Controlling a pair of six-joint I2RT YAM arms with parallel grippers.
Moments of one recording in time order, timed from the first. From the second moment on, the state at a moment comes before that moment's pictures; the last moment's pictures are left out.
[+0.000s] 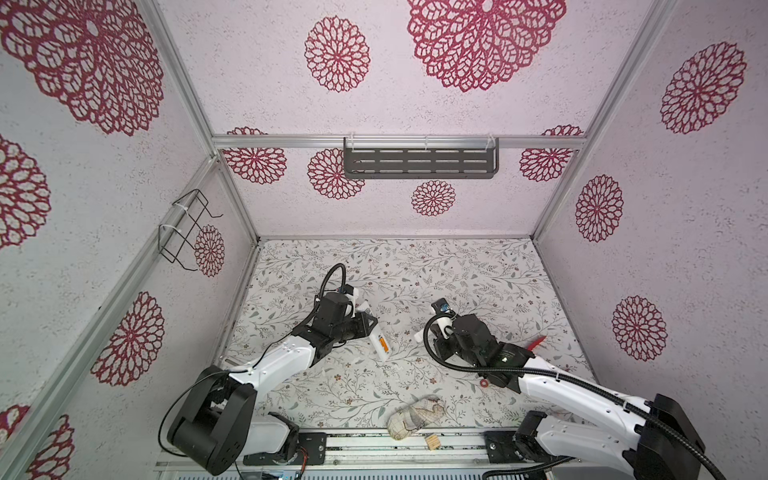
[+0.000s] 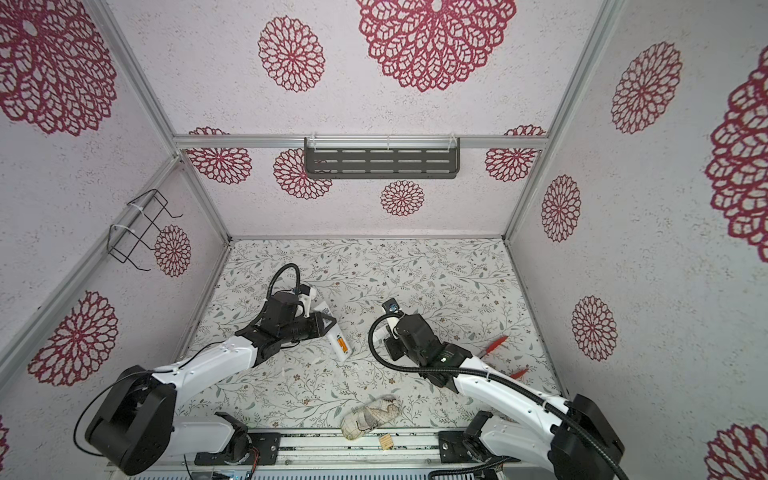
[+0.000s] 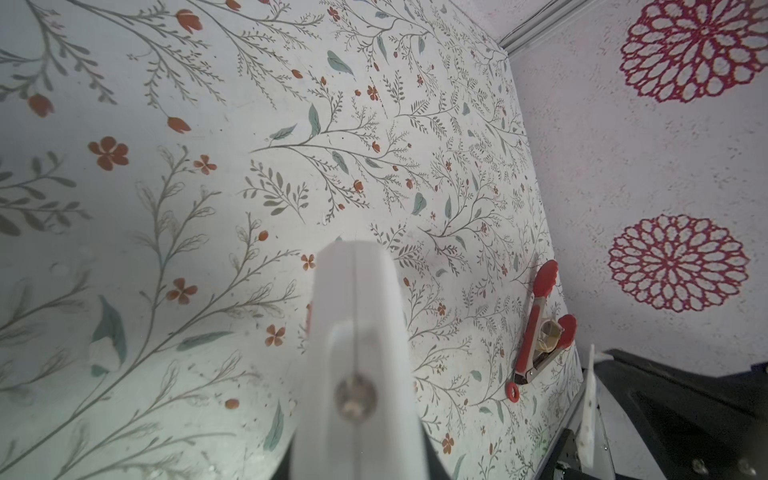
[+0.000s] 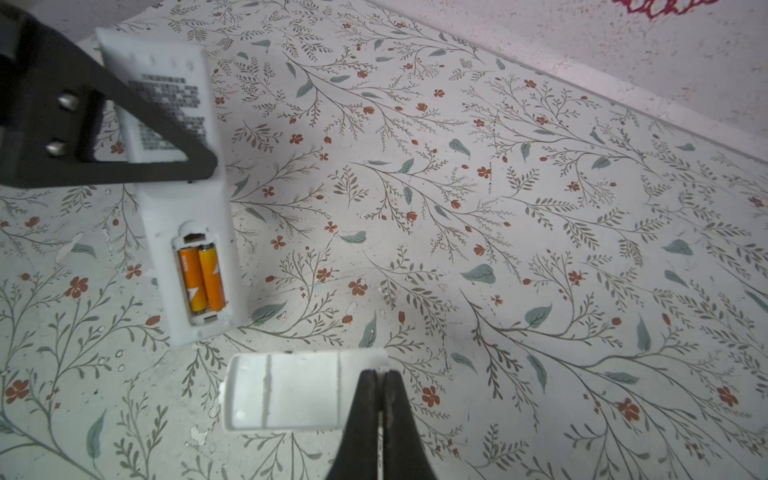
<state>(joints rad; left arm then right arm) -0.48 1.40 0.65 0.10 0.31 -0.68 0.85 1.06 0.64 -0.18 0.22 0.12</state>
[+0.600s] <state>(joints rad) -0.47 1.63 0.69 0.33 0.34 -0.75 0.85 1.00 0.58 -0.20 0.20 0.15</state>
